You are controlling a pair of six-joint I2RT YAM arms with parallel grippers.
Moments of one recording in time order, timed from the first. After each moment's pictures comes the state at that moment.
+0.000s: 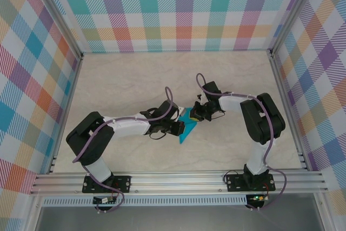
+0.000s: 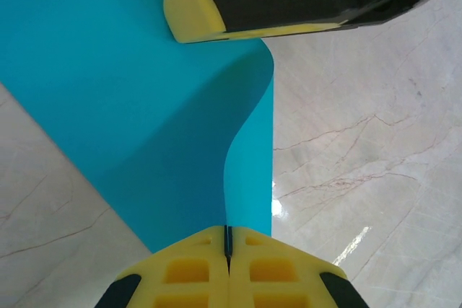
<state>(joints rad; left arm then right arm) -0.82 1.68 0.88 -0.13 0.24 -0.45 0.43 1.87 1.02 -0.34 -0.59 0.67</state>
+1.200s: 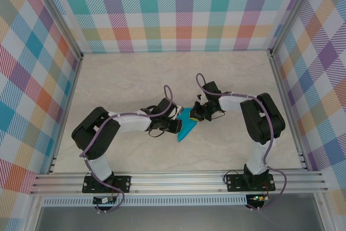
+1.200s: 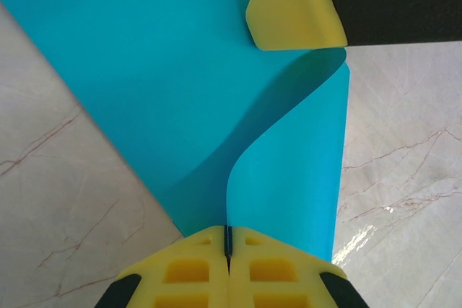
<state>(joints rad) -0.76 1.76 0.91 -0.13 0.26 -0.41 0.43 1.87 1.02 -0.34 -0.59 0.67</state>
